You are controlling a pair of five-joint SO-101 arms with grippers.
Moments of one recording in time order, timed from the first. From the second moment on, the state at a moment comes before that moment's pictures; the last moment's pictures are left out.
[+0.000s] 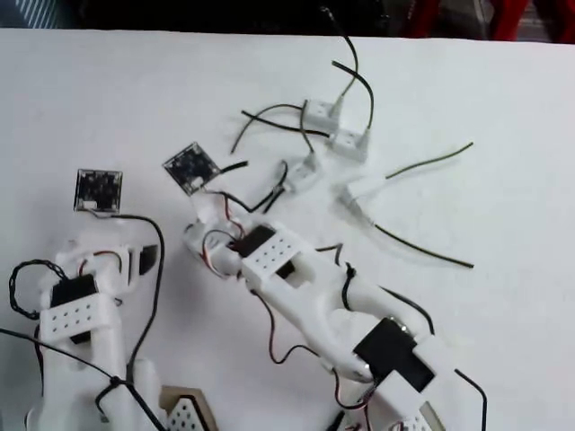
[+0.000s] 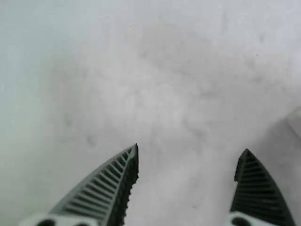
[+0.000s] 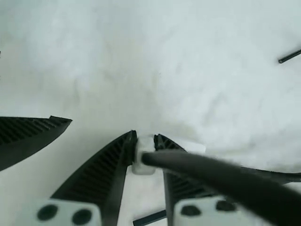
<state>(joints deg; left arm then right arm) -25.7 -45.8 74.1 36.8 -20.8 -46.9 5.2 30.7 23.5 0.1</state>
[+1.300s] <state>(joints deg) -25.7 -45.8 74.6 36.7 -20.8 -41.7 10.2 27.4 32.7 7.1</state>
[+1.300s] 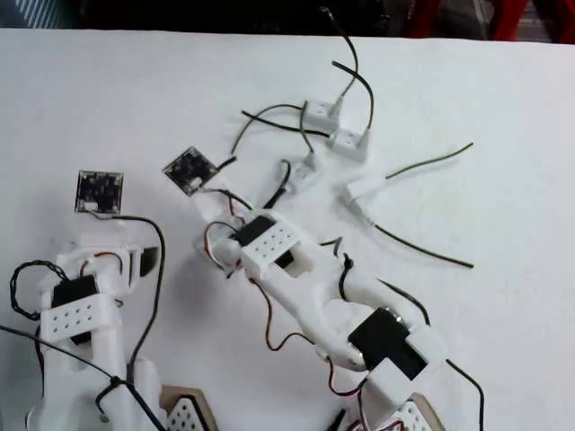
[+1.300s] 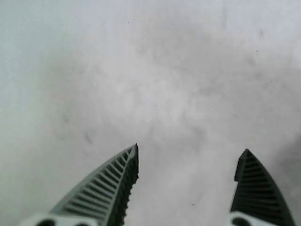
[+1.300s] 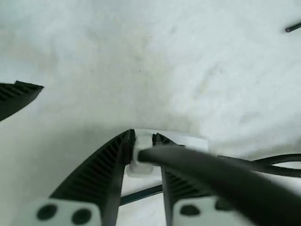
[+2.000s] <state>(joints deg) -25.7 -45.8 74.6 35.0 -20.8 -24.9 -8.8 29.8 37.6 10.3</state>
